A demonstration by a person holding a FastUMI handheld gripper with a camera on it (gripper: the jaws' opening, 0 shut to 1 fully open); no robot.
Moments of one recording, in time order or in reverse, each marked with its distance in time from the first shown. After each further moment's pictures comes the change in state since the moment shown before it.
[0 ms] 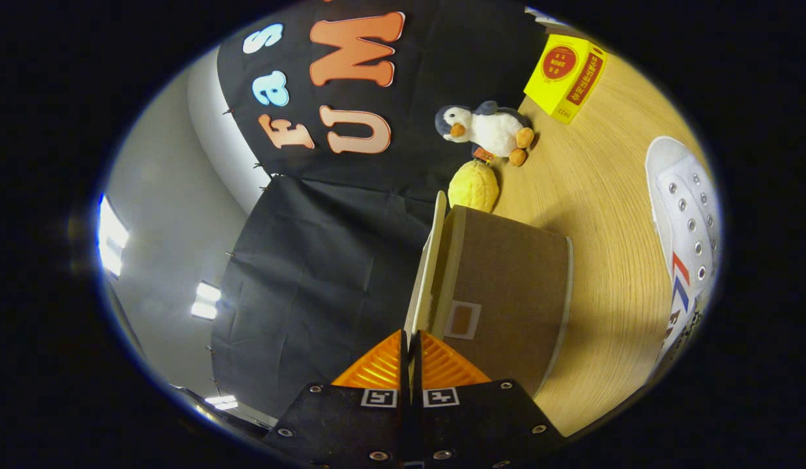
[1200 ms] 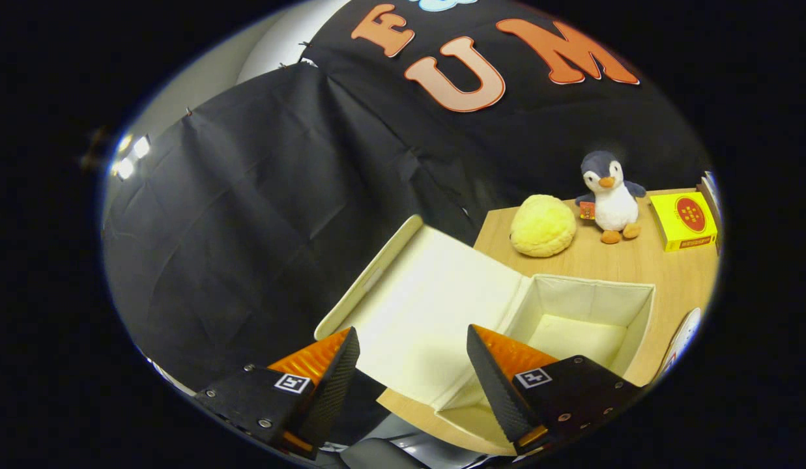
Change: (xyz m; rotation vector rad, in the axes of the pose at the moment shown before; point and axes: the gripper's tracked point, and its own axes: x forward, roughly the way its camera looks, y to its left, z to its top) arm 0.196 0.118 -0.049 -0.600 0.121 -0.435
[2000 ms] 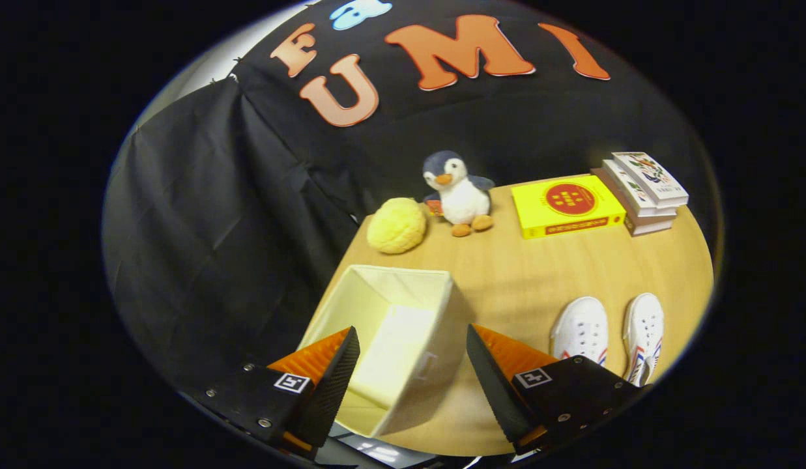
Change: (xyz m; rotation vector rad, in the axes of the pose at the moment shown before) arm -0.115 -0.233 -0.028 0.096 -0.018 -0.397
